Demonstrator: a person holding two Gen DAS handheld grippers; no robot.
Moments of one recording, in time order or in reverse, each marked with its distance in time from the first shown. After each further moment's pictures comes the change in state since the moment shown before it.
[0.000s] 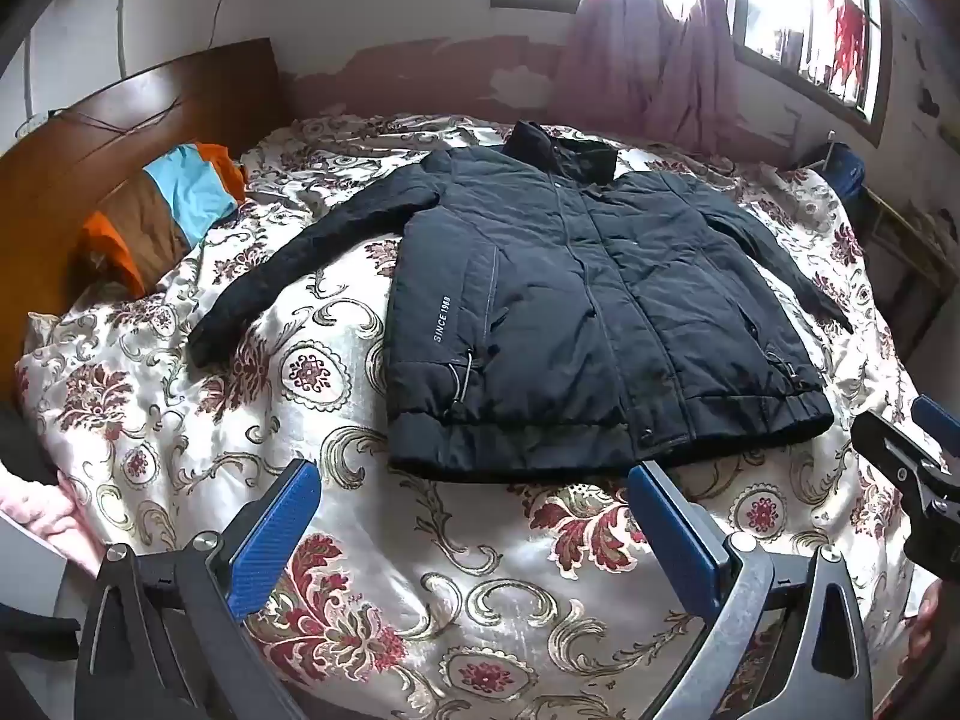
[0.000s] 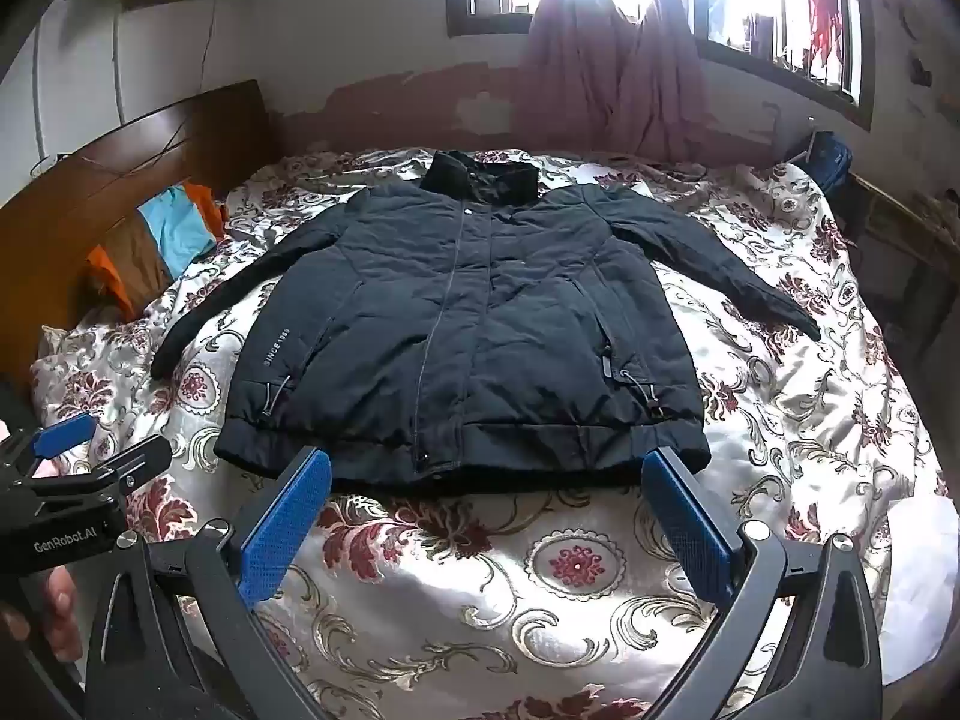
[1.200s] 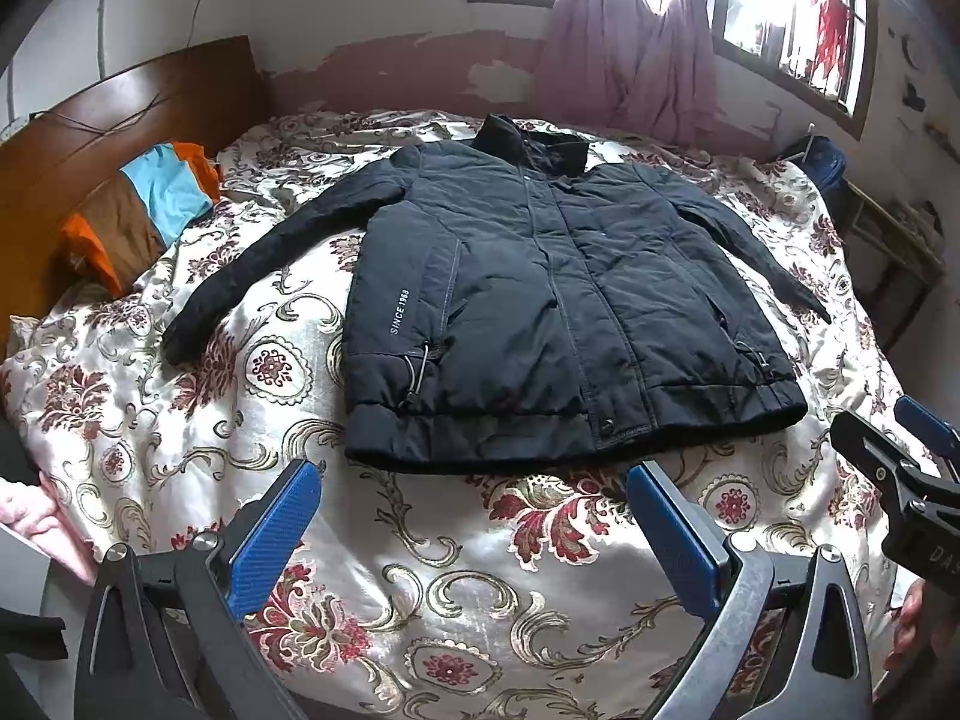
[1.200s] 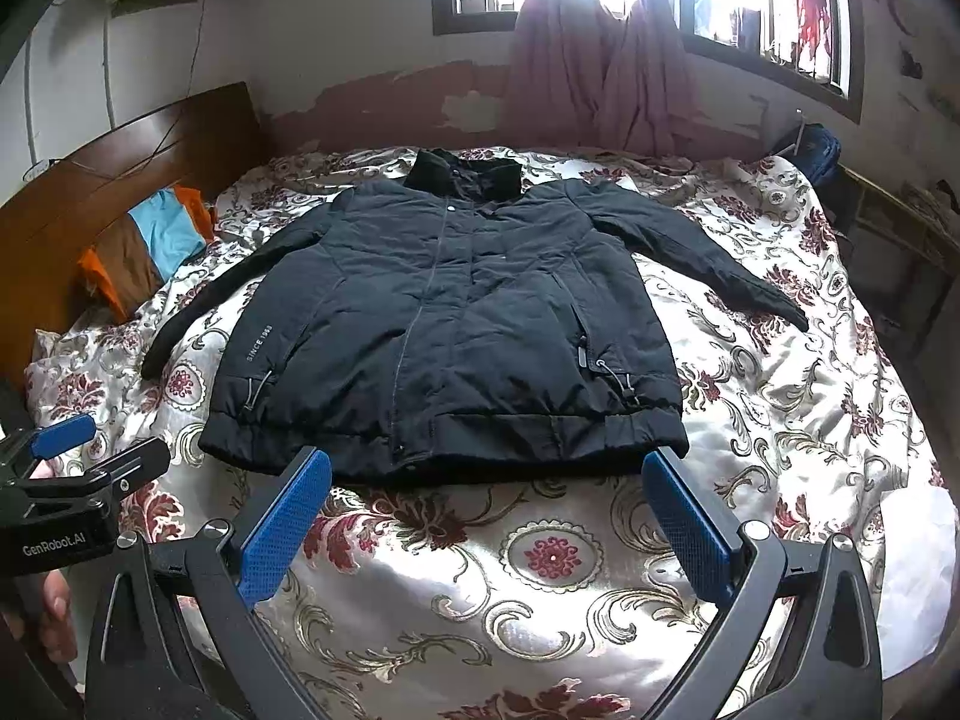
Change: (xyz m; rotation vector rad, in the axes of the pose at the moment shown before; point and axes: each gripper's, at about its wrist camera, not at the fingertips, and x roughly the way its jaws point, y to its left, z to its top) left arm -0.002 -0.021 -0.003 0.013 0.015 -0.053; right arm -0.002 -0.017 -0.004 0.014 0.000 -0.008
